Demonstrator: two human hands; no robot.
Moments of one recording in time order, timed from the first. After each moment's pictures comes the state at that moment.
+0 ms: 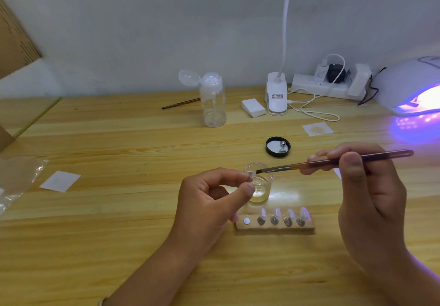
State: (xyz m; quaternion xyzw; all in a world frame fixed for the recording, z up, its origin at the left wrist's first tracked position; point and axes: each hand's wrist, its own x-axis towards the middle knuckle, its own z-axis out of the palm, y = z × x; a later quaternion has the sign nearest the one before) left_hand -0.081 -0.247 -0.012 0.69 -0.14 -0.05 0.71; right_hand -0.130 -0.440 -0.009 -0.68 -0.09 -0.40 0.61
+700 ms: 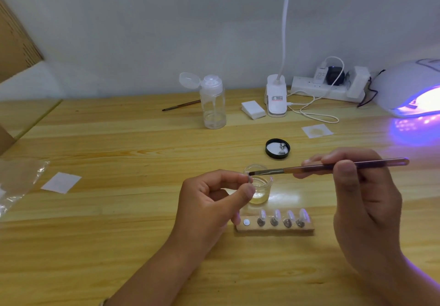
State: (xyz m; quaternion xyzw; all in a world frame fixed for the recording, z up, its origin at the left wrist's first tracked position) left_hand -0.082 -0.247 -0.011 0.68 -0.13 -0.06 0.72; right_hand -0.134 -0.434 -0.007 -0.69 -0.11 -0.40 0.59
